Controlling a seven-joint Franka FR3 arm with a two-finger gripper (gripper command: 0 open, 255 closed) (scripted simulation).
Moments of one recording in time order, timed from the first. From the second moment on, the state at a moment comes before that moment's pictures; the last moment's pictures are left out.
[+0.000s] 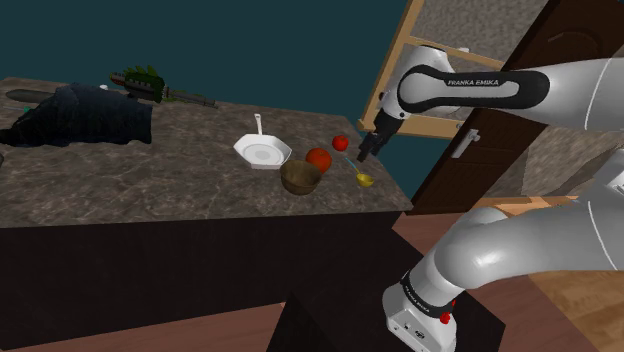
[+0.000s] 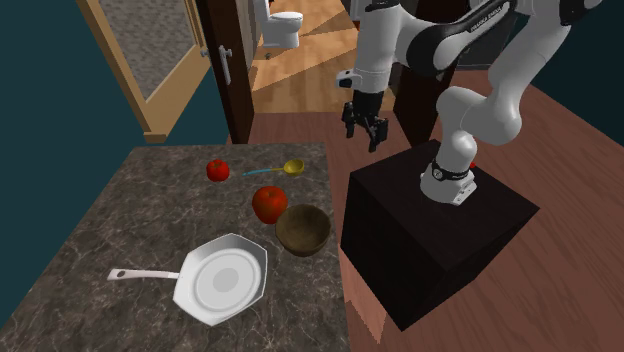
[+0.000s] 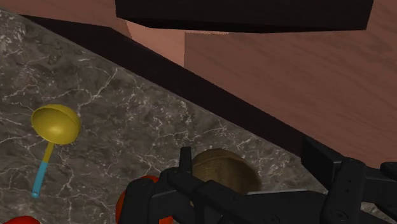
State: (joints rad) arm -0.03 -0.61 -0.24 -2.60 -0.05 2.05 -0.30
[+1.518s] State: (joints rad) arm 0.09 0.30 -0.52 -2.06 0.79 2.44 -1.54
